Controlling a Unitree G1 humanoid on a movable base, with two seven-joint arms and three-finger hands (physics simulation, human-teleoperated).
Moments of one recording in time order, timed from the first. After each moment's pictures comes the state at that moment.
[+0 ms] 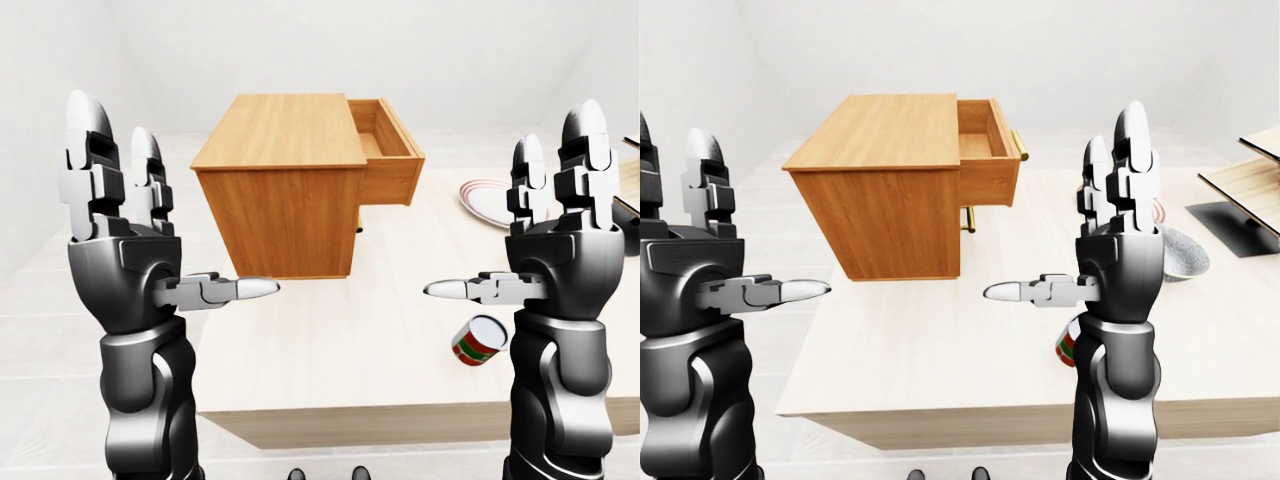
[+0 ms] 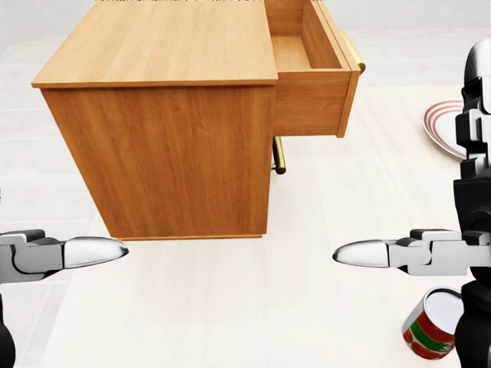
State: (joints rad) left arm -0.14 0.07 0.14 -0.74 -0.14 0.09 0.03; right arm -0.11 -0.10 -0.21 -0.71 0.12 0.09 0.07
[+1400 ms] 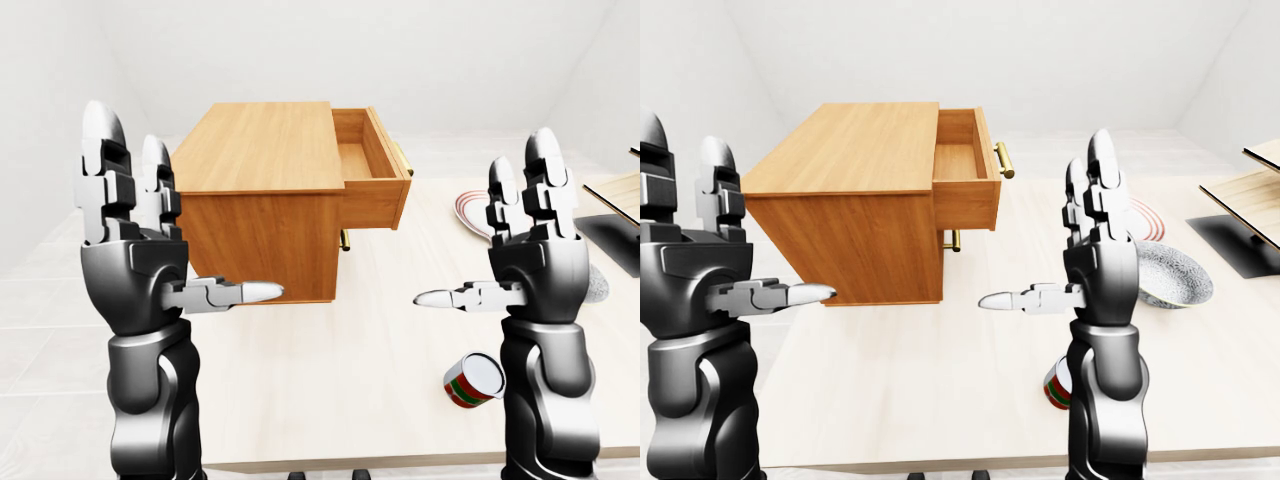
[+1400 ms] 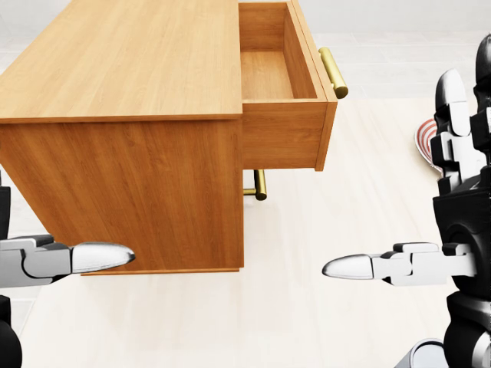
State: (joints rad) left arm -0.12 0.06 0.12 -0.74 -0.14 0.09 0.02; right arm -0.06 -0.08 -0.18 -0.67 0.09 0.09 0.11
